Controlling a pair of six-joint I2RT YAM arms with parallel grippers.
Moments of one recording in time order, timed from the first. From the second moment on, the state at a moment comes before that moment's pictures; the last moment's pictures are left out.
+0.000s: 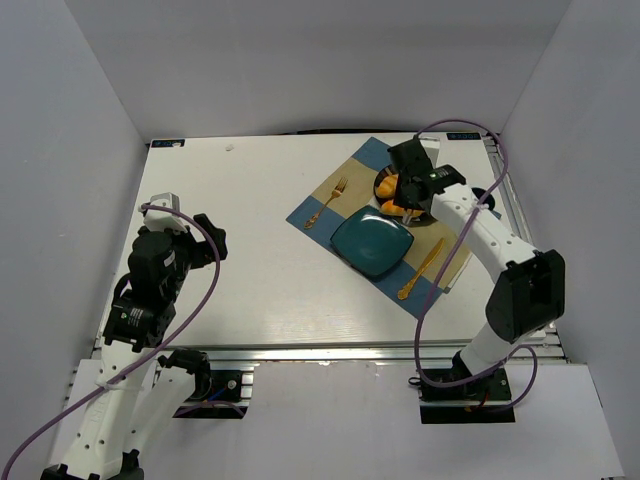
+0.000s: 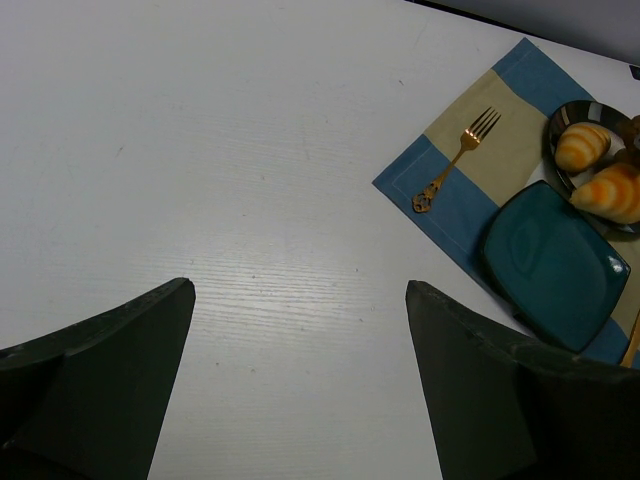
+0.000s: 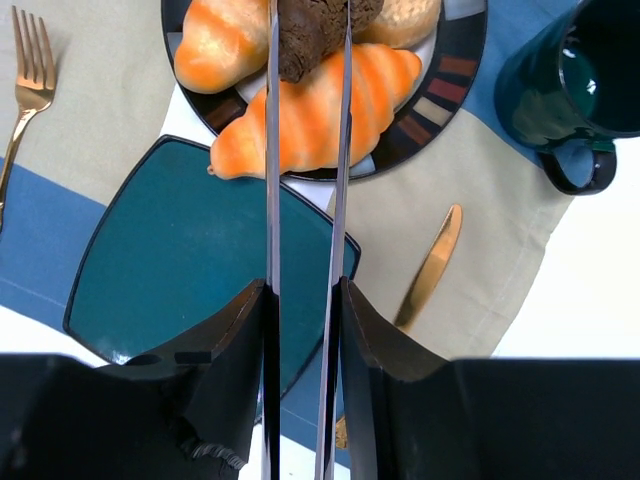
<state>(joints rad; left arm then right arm) -0.24 0.61 0.86 -0.55 -0.18 -0.32 0.47 1.64 1.48 -0.77 0.46 0.49</state>
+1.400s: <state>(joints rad) -0.24 0.59 0.86 -0.56 -0.15 -0.33 0.94 1.21 1.10 -0.91 0.49 0.51</state>
